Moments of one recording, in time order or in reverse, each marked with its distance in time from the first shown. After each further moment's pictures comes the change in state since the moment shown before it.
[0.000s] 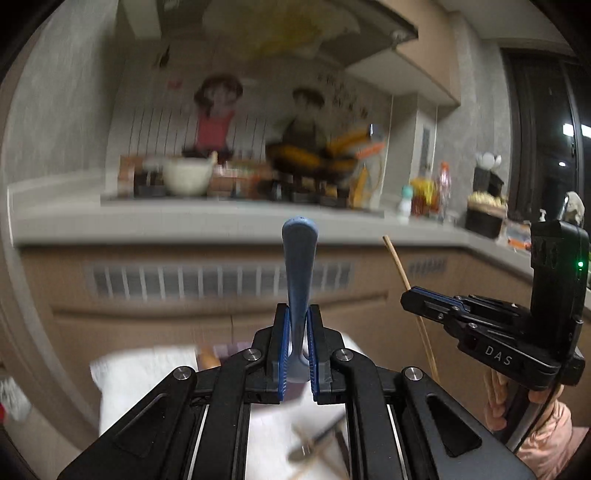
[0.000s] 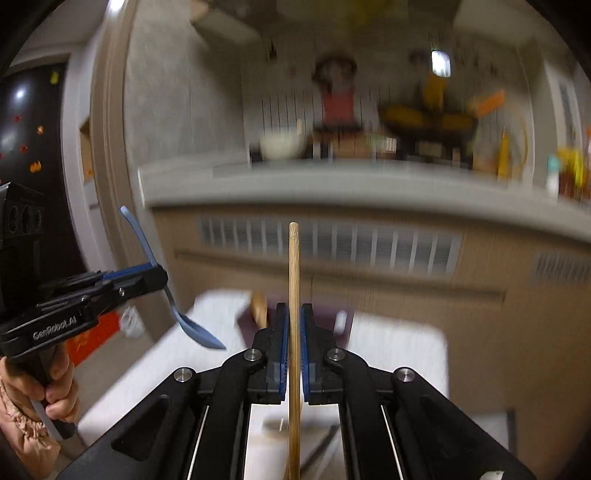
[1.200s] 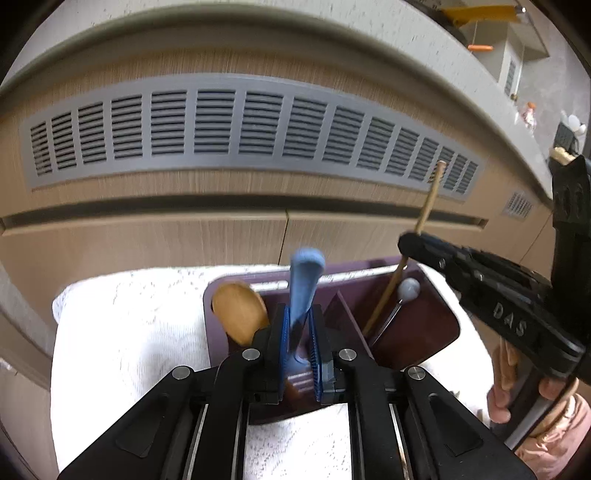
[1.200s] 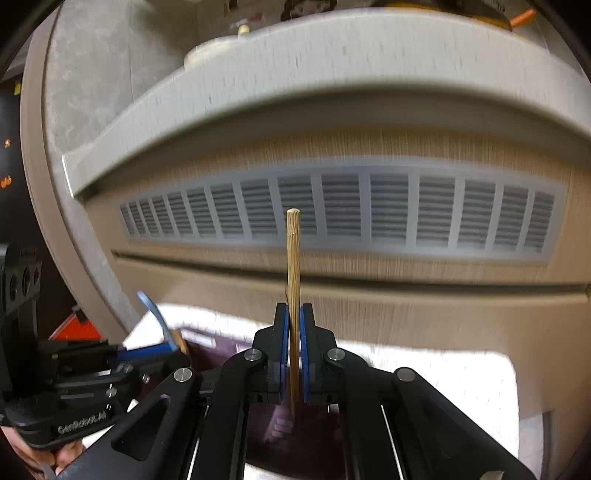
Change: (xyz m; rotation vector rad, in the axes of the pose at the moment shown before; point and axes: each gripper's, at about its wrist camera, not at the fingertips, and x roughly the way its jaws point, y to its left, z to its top) left arm 0.224 0.106 -0.120 -0.134 0.414 0.104; right arm 0.250 -0.050 -0.070 0.095 0.233 0.015
